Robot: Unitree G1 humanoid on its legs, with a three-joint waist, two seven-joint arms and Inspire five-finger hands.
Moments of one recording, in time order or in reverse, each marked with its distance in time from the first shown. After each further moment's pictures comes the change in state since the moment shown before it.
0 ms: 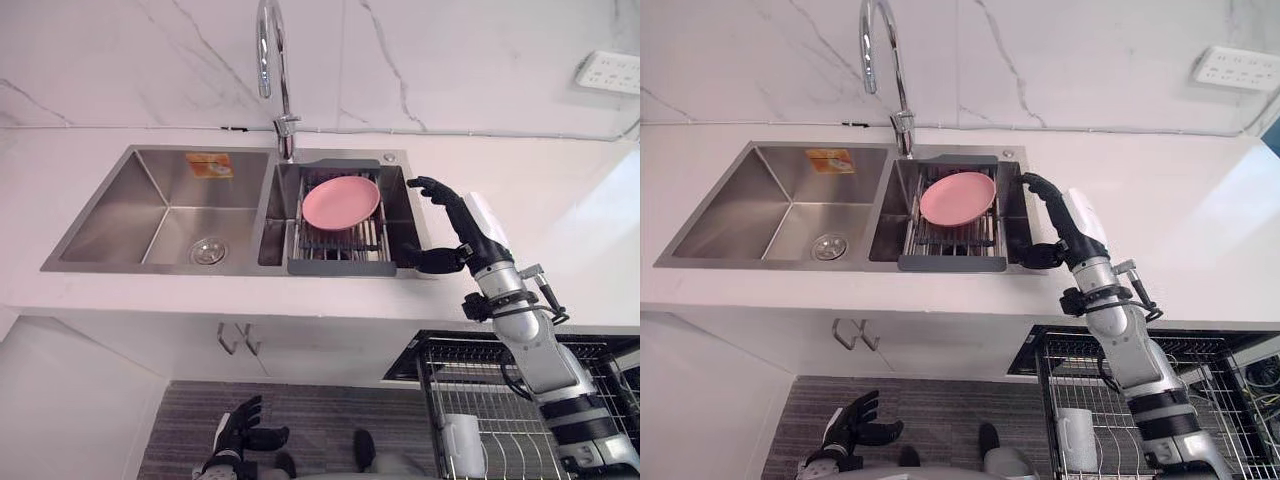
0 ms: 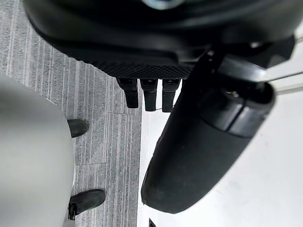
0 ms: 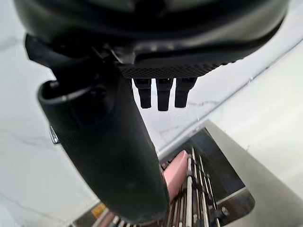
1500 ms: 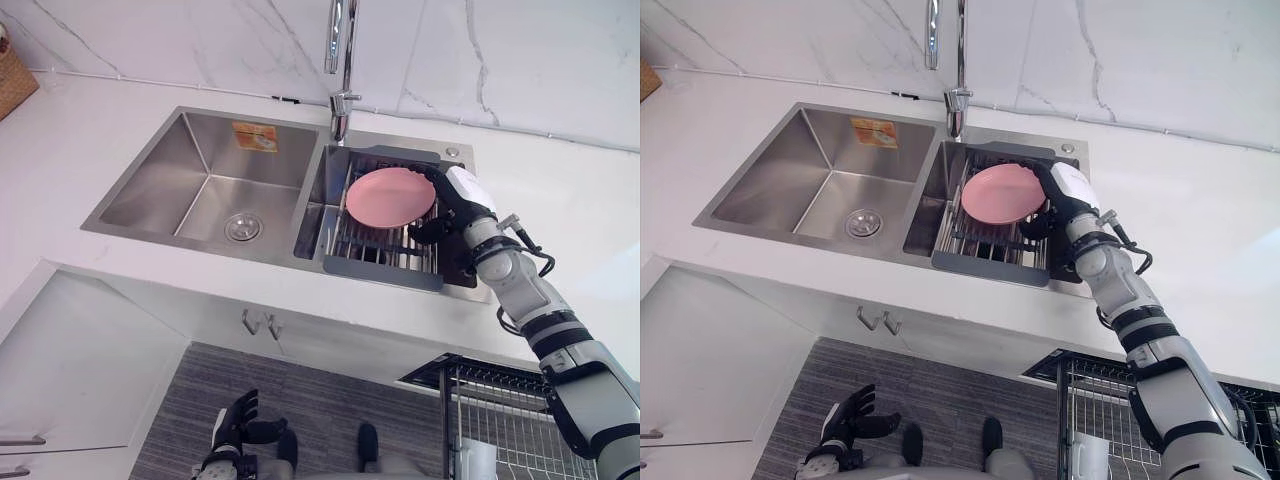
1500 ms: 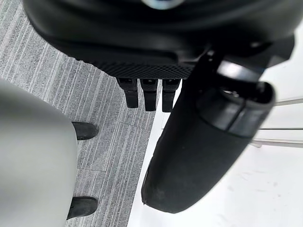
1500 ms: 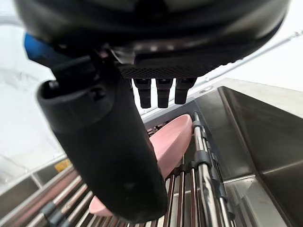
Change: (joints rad) left arm -0.004 -0.011 0.022 -0.014 -0.025 -0.017 0.023; right arm -0.445 -0.030 0.226 0.495 -0.063 0.063 -0.020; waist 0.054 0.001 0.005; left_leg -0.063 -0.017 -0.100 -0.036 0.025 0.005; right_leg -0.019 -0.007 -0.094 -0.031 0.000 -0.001
